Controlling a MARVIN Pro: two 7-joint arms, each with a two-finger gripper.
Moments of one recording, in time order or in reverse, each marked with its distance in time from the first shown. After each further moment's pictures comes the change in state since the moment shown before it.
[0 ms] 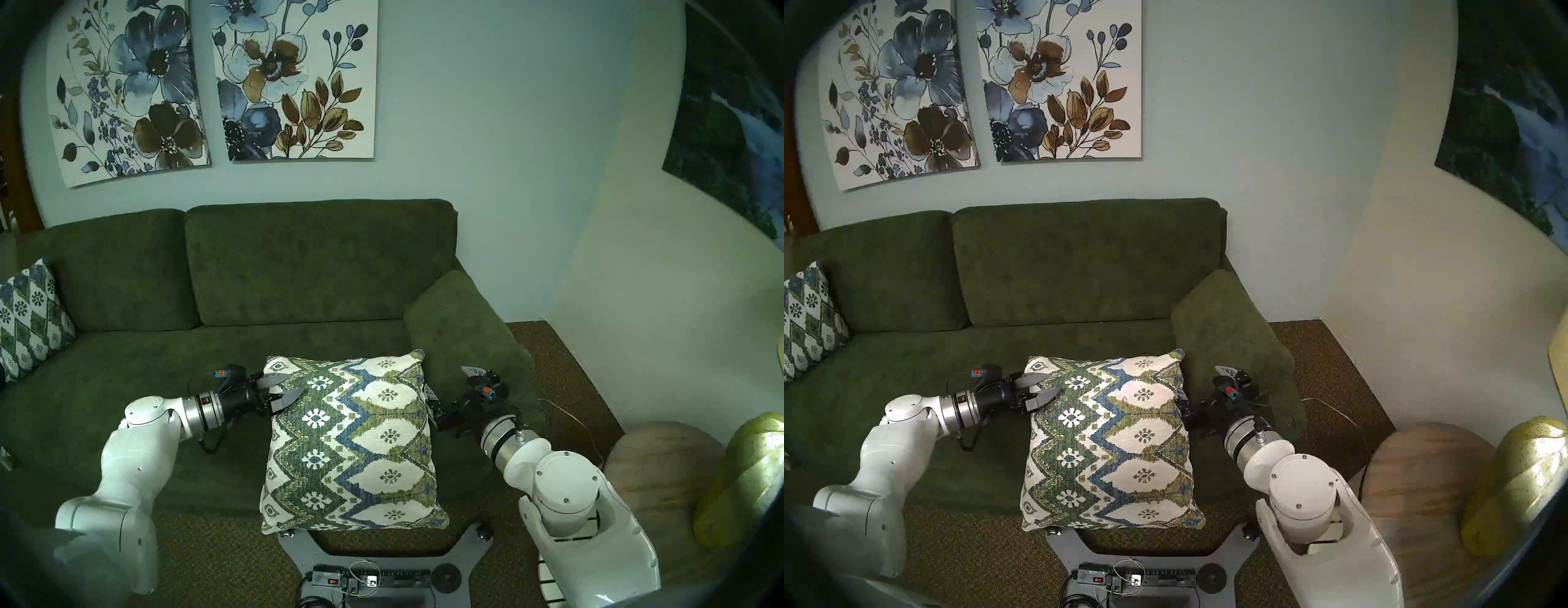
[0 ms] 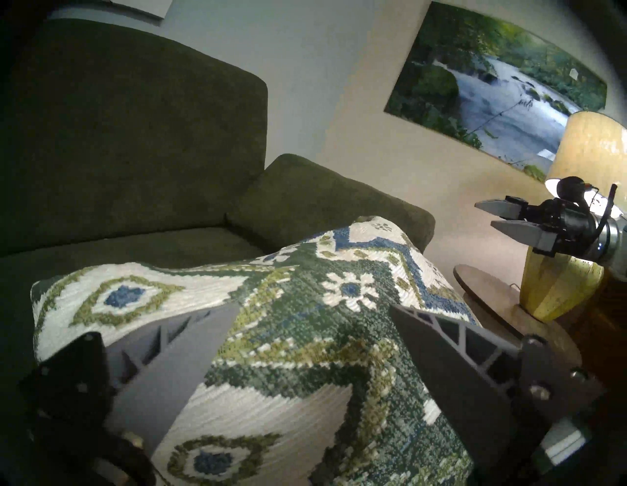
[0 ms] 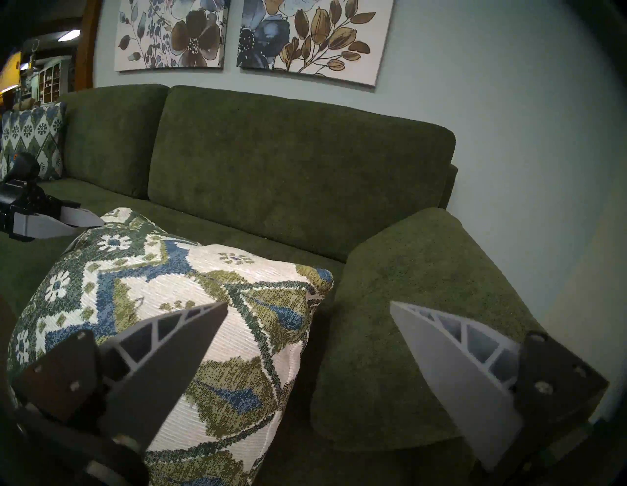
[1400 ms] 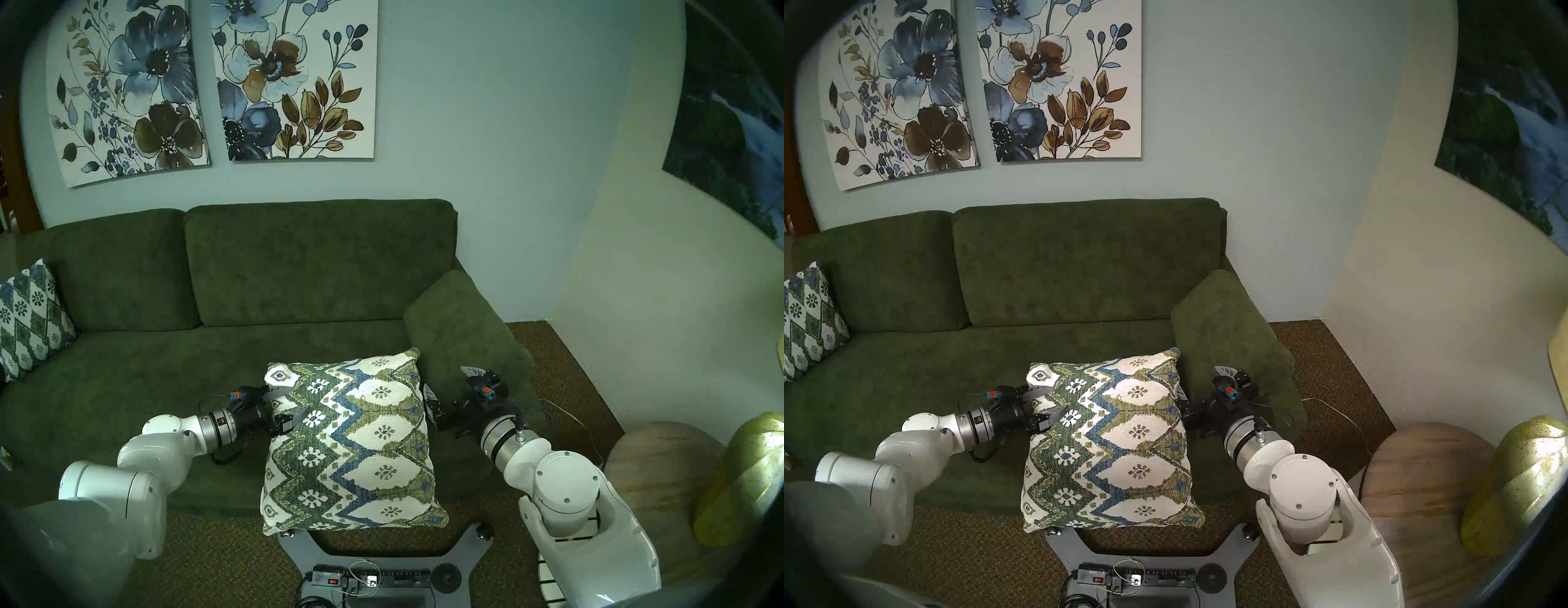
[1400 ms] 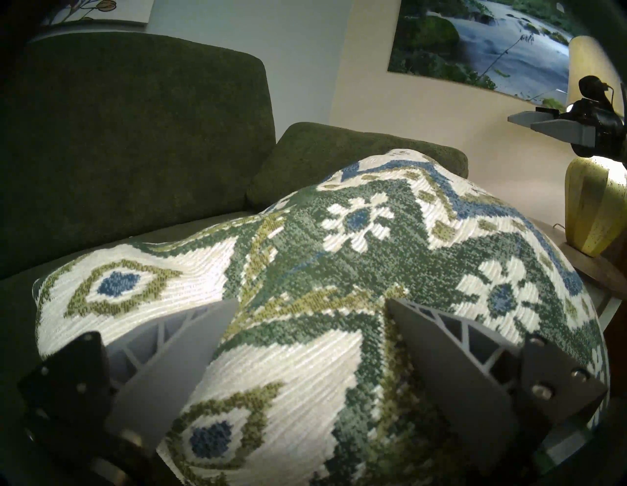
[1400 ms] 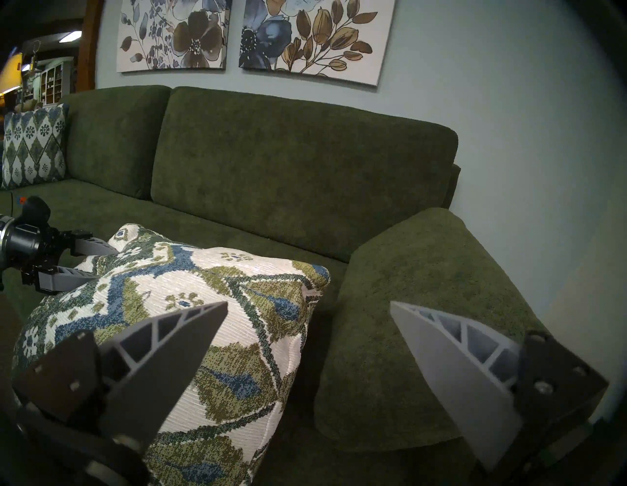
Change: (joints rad) left arm -0.195 -0.029 0.118 0.439 0.084 -0.447 0.109; right arm 0.000 0.011 0.006 -0.009 0.028 0.021 0.030
